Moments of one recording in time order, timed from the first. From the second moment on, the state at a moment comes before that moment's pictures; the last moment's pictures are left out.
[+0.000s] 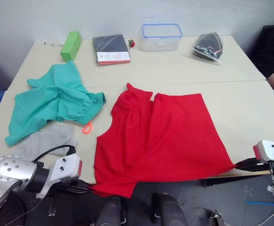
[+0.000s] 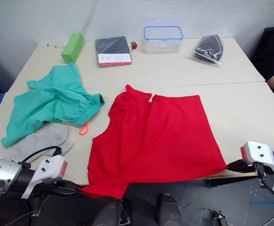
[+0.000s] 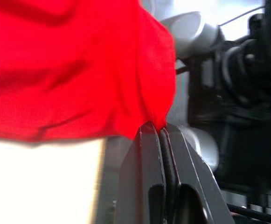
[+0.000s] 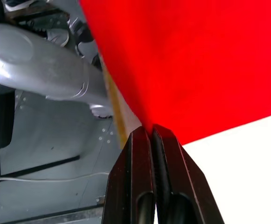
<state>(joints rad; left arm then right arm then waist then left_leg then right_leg) 0.23 1.16 0.24 -0.62 -0.54 0.64 -1.18 0.03 -1.24 -0.18 0.18 0.36 -0.09 1.52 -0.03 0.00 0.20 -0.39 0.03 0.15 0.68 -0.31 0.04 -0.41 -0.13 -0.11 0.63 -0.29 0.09</state>
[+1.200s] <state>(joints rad) -0.67 0.82 -0.17 0.20 -0.32 0.74 -1.05 -0.70 -1.12 0.30 0.73 0.32 0.35 1.55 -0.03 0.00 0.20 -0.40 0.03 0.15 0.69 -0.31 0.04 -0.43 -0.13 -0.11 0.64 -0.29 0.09</state>
